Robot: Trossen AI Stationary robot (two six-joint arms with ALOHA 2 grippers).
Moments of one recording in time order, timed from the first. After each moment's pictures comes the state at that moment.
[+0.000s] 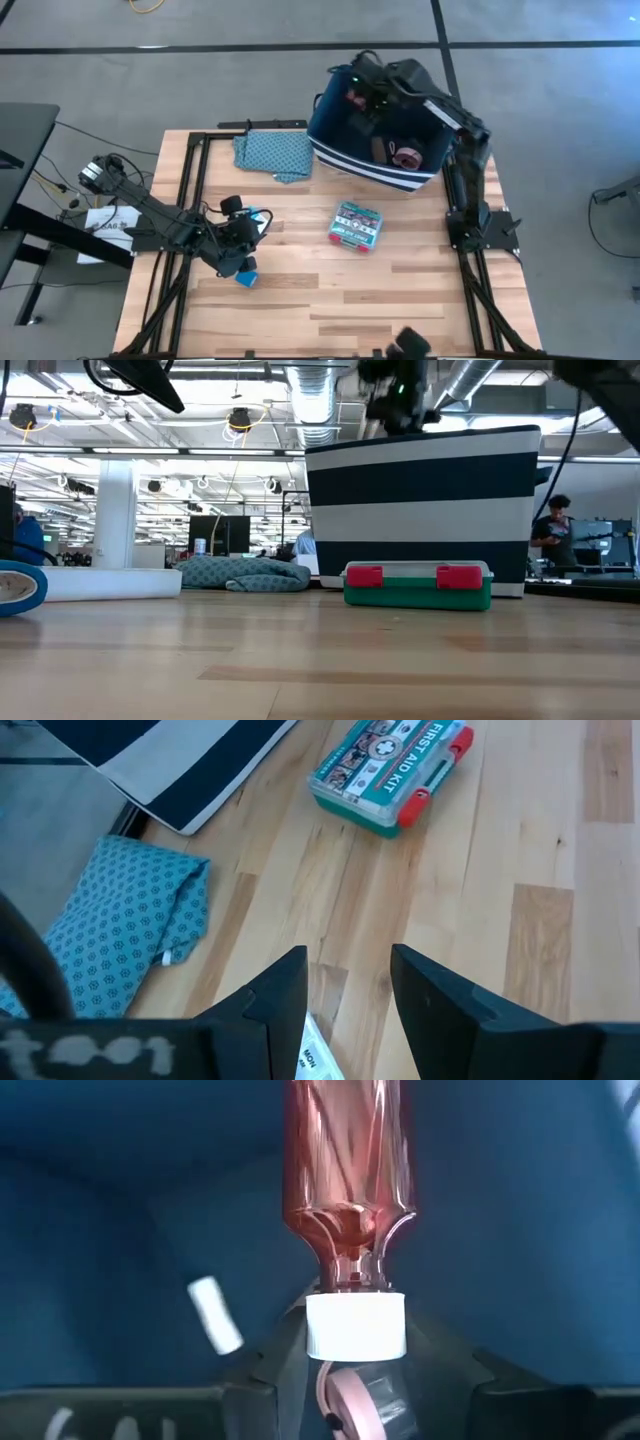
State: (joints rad) left arm -0.55 1.23 1.06 -0.91 -0.71 -0.57; right arm -0.56 2.00 2.33 -1.57 0.30 0.10
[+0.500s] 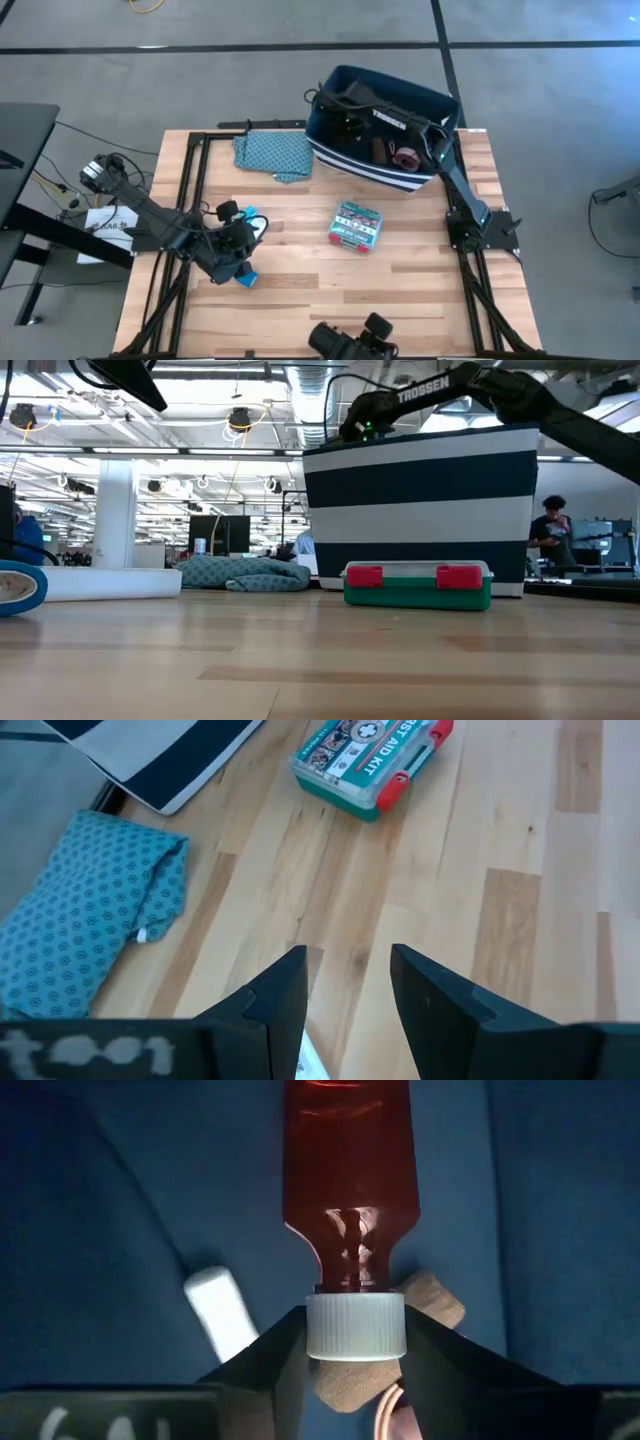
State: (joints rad) left arm -0.61 1.23 1.06 -0.96 -0.69 -0.68; right arm -0.58 2.37 2.34 -1.56 0.21 0.07
